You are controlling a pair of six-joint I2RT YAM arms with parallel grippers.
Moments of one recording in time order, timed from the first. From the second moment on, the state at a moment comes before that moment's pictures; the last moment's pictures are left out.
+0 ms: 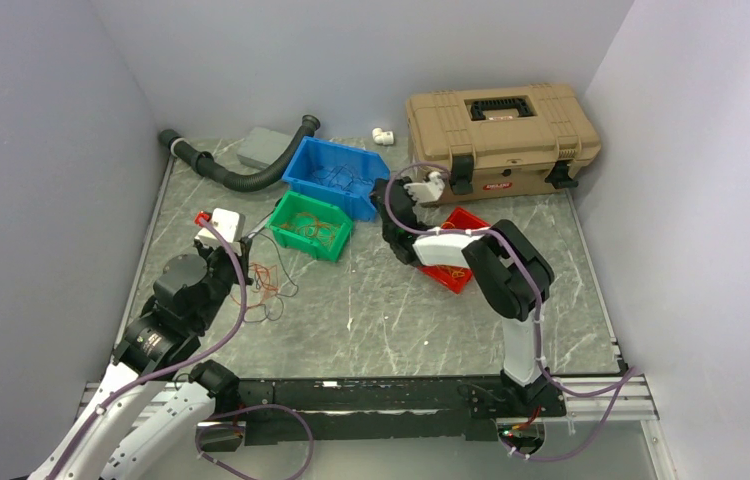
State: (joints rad) left arm -0.55 0.51 0.77 -0.44 -0.32 -0.02; right arm 0.66 2.00 1.11 0.64 0.67 1.23
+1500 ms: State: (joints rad) left arm -0.55 0.61 0.81 -0.44 -0.10 -0.02; right arm 0.83 1.44 0.92 0.28 -0.45 0.31
